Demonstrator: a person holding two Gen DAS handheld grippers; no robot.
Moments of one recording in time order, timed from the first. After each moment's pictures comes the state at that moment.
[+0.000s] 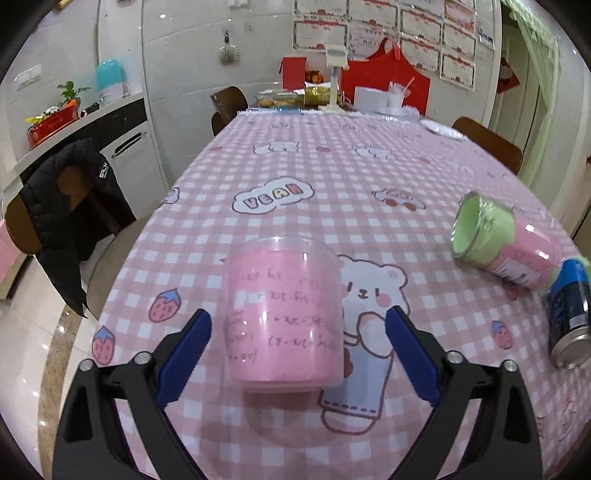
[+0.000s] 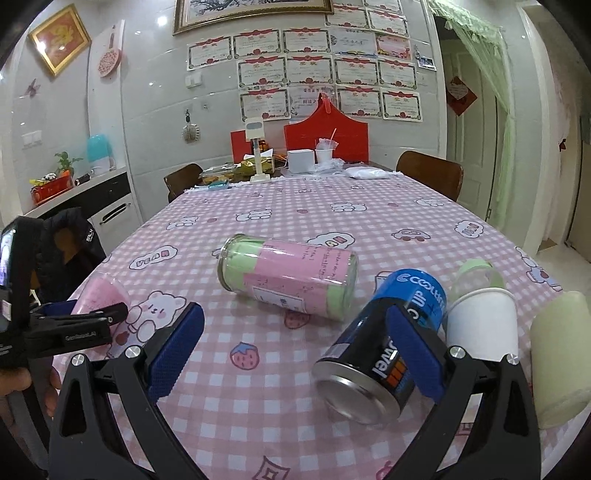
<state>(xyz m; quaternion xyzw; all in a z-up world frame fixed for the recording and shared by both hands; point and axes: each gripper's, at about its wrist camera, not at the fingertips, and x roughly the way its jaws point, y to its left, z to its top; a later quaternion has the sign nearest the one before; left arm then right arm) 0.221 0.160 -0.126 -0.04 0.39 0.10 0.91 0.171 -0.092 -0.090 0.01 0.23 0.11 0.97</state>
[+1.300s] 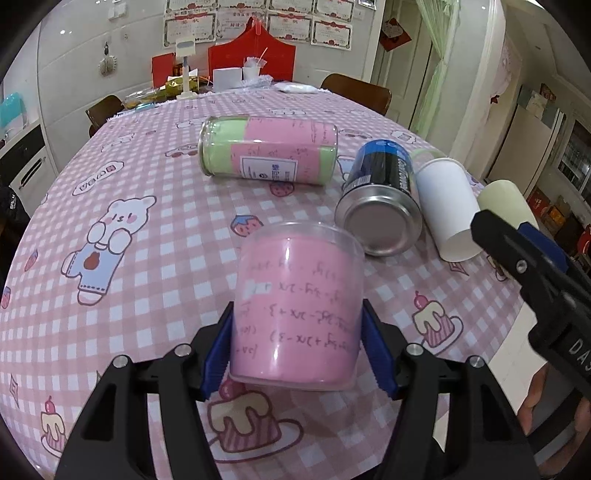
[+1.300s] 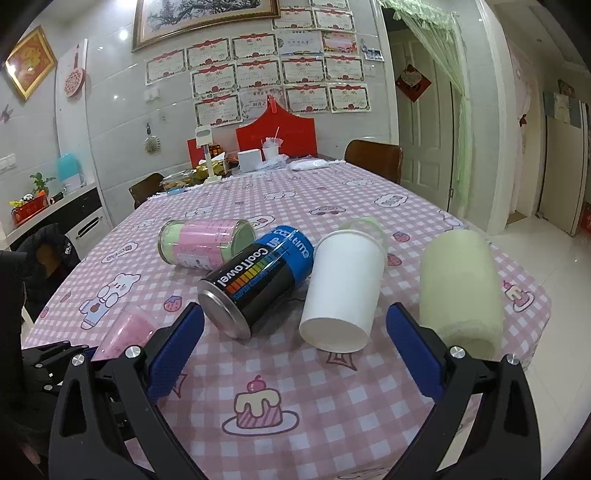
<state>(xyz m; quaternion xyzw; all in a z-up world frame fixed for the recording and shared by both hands) 0.143 -0.017 -0.130 -0.01 0.41 -0.10 0.91 0.108 -0.182 -0.098 0.06 0.25 0.06 0.97</state>
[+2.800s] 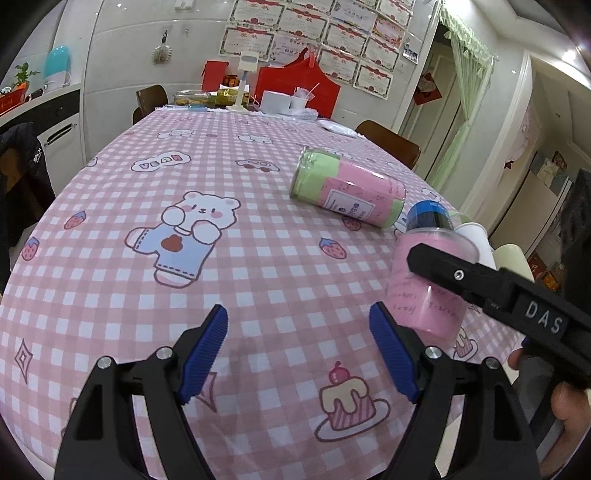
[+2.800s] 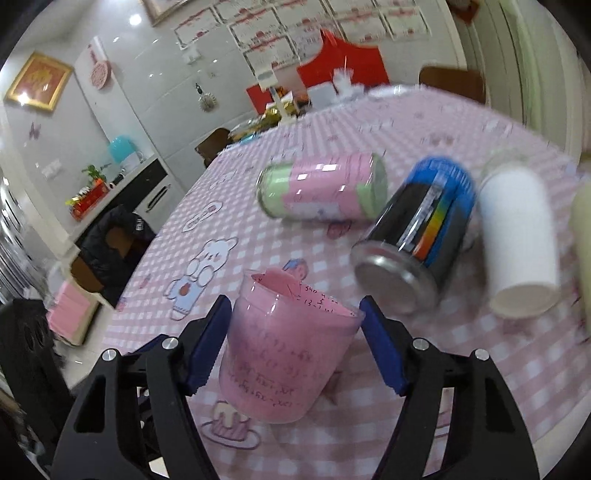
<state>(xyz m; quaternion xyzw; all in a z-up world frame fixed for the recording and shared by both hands) 0.119 0.068 -0.128 -0.11 0.35 -0.07 0.93 0.143 -0.105 -0.097 0.10 0.35 0.19 0.91</state>
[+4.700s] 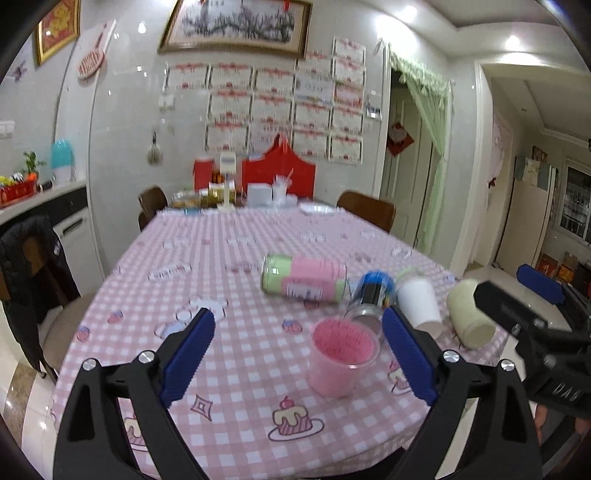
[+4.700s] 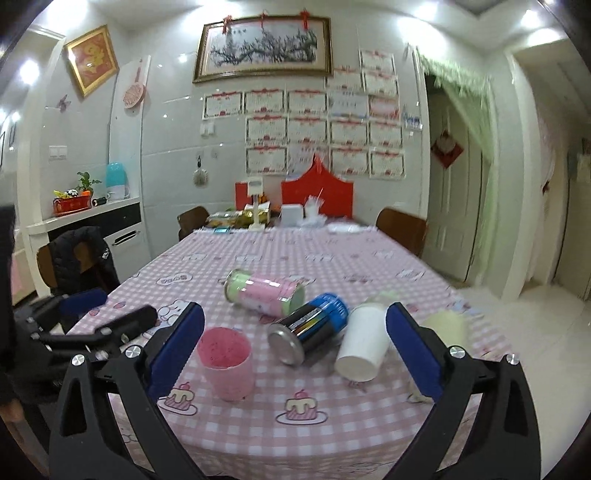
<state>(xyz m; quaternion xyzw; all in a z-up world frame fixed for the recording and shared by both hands) 0.029 0.020 -0.034 -0.03 0.18 -0.05 0.98 0.022 -0.155 -0.034 -0.02 0.12 0.11 0.99</state>
